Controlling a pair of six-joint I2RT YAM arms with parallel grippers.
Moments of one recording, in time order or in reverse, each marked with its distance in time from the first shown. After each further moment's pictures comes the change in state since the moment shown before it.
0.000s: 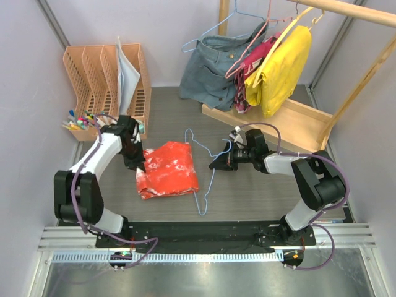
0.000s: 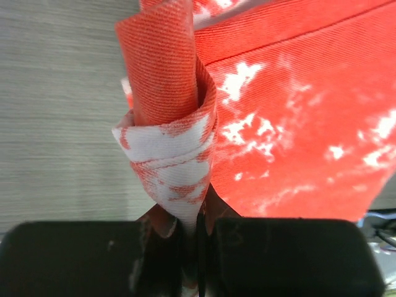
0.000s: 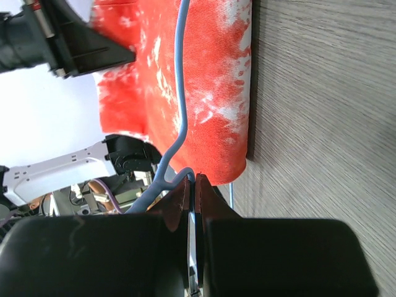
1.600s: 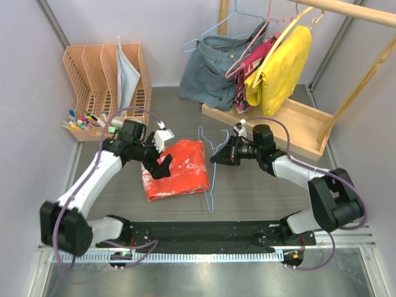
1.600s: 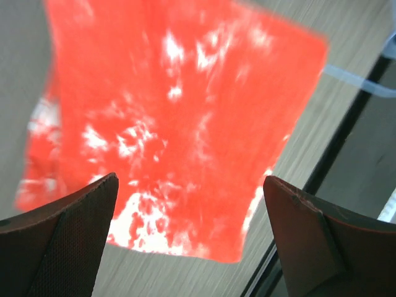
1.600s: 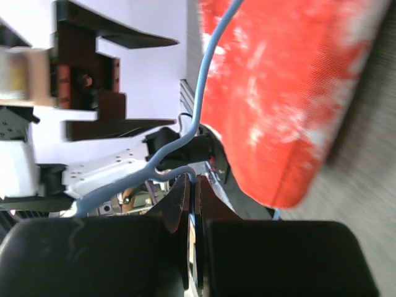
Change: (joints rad) left arm -0.188 -0.176 -0.106 0.193 0.412 0.907; right arm -0.001 -0.190 0.000 -0.021 -0.015 0.117
